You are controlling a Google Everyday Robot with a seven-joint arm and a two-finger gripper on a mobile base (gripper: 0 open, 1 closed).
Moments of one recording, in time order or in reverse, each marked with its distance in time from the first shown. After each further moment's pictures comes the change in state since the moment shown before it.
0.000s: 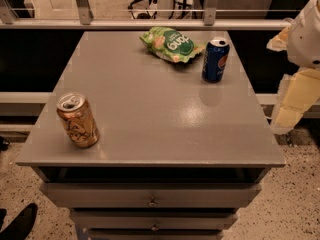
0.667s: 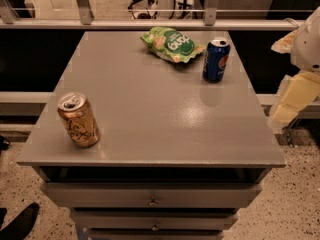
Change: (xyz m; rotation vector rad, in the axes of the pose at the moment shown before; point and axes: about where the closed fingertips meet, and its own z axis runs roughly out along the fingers) arm 0.014 -0.021 0.020 0.028 -0.073 0.062
